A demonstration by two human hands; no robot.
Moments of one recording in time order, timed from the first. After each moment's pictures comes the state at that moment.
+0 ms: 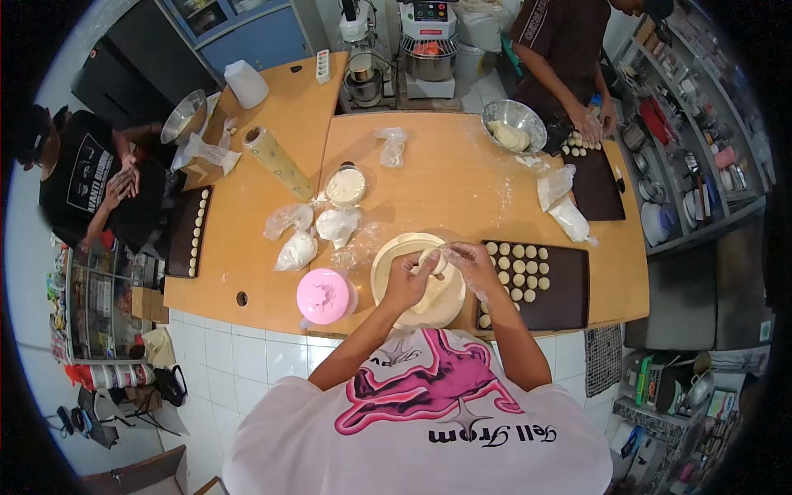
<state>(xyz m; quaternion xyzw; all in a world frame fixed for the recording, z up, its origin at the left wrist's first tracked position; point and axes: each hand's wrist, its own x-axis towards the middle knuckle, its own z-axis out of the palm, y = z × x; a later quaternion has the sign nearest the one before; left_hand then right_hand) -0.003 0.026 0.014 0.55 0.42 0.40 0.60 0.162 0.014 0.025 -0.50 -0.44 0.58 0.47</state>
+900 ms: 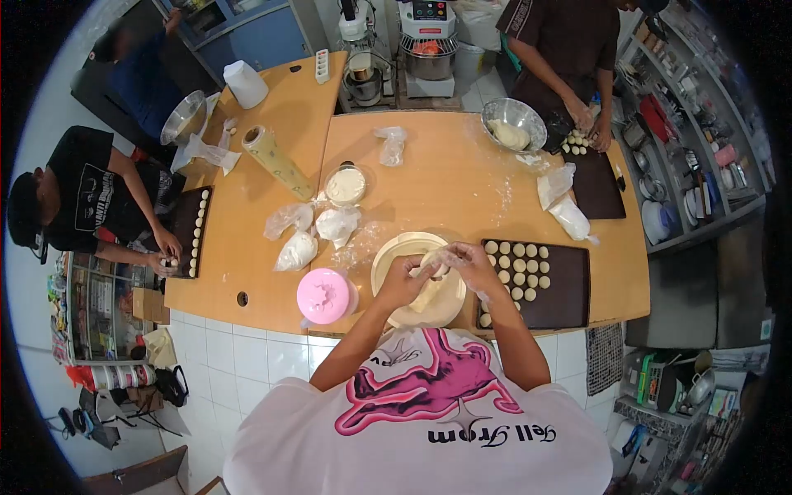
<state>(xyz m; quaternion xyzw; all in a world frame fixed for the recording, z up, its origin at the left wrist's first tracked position) -0.017 0.032 0.017 0.59 0.38 0.32 0.64 0.166 0.018 0.010 -0.50 -0.46 0.59 0.44</state>
